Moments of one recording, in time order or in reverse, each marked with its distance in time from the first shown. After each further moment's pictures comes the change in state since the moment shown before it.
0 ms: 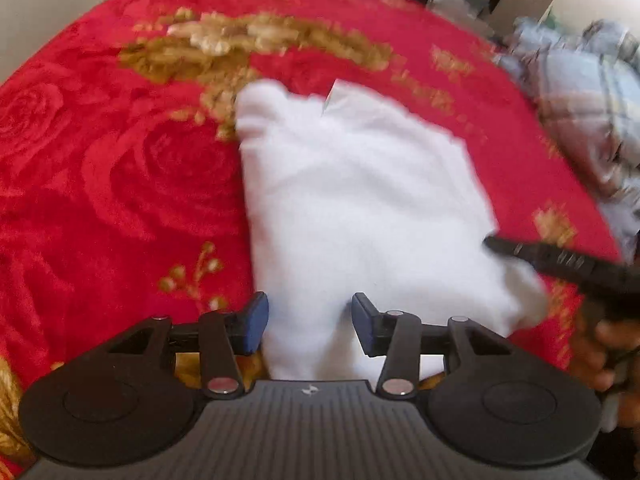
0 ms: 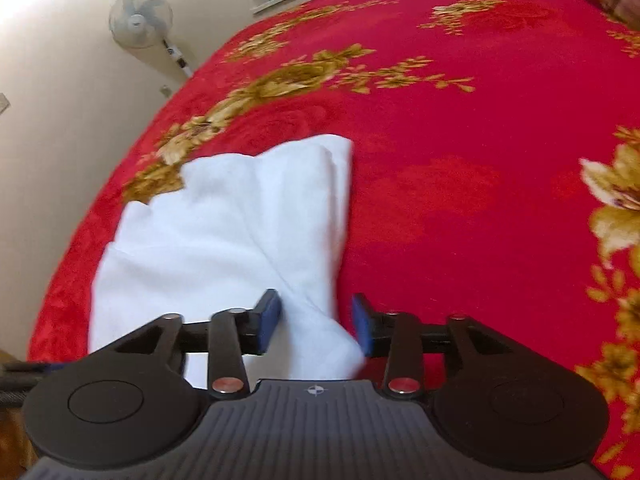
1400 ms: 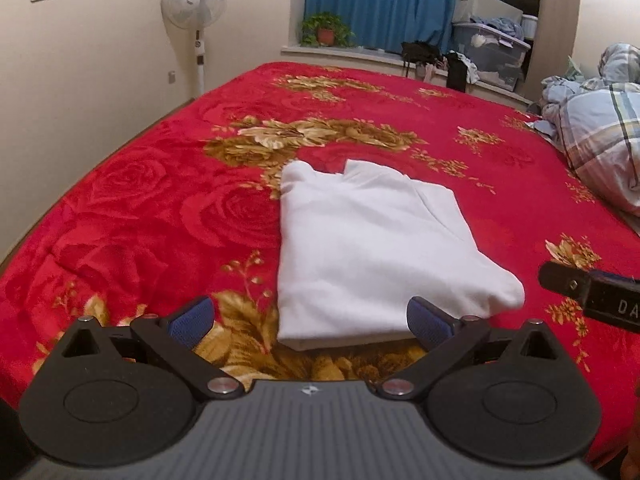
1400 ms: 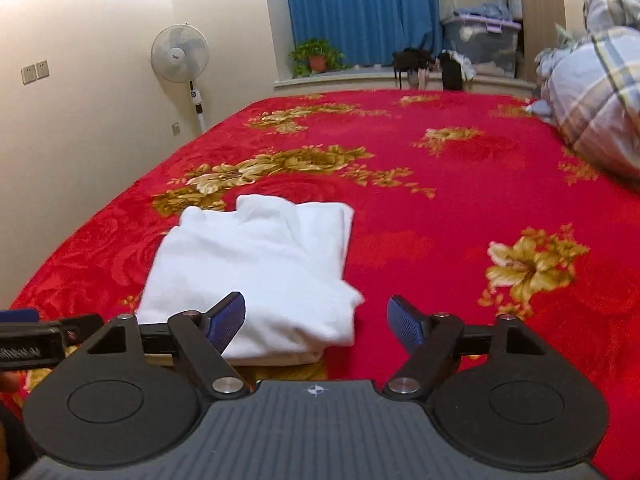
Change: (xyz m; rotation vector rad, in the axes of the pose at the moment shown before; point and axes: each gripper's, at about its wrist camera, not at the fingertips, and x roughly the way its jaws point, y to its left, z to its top) left arm -0.116 -0.095 -0.107 0.033 -0.327 0.287; right arm -0.138 0.074 -0.086 -0.248 -0.272 -0.129
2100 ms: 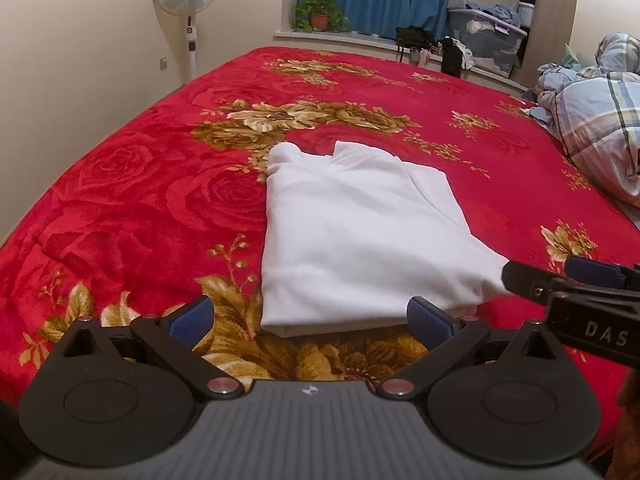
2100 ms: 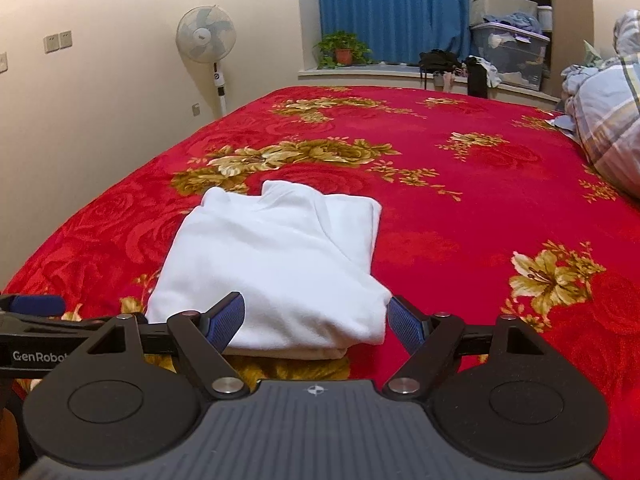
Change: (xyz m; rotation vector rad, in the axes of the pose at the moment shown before) left arm 0.018 -0.009 -0.003 0.002 0.046 -0.011; right arm 0.005 0.026 -0.006 -0.108 0.027 0.024
